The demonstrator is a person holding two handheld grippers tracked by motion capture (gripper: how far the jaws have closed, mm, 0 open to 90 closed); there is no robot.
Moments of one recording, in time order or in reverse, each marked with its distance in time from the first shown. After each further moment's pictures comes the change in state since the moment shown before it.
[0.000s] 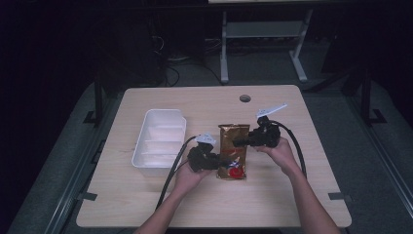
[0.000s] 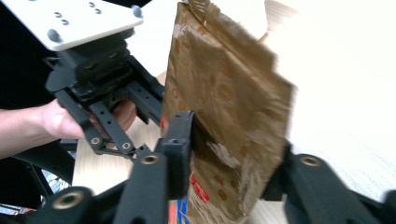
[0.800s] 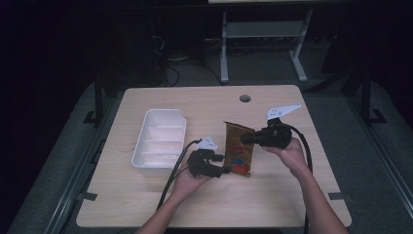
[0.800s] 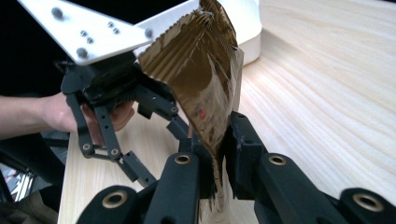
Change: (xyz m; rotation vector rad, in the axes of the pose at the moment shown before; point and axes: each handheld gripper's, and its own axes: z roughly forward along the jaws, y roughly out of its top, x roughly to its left) left arm -0.019 -0.006 -0.006 -0.004 0.055 0.087; right arm 0.030 0.001 -0.033 -0.051 -0.085 -0.138
